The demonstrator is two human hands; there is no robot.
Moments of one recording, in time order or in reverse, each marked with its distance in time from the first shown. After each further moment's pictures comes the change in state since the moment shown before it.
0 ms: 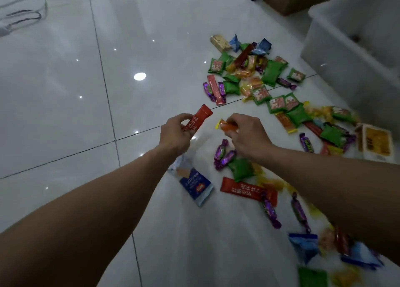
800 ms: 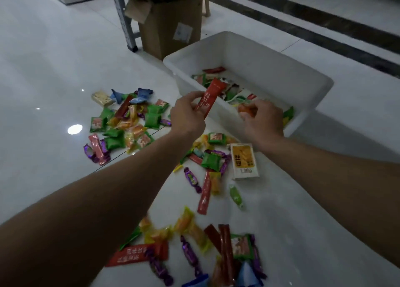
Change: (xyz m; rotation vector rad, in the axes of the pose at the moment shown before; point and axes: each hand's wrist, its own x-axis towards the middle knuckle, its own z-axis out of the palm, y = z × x) left_hand -0.011 0.277 0.242 -0.116 -0.091 0.434; right_hand -0.039 0.207 -0.249 0.085 0.620 0.472
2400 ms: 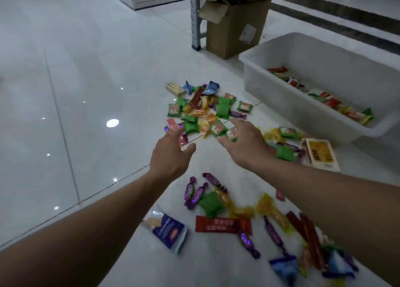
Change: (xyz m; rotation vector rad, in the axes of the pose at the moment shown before) left_hand -0.084 -0.134 -0.224 0.520 -0.022 -0.046; right_hand -0.137 -0.135 0.132 -0.077 -0.415 -0.205
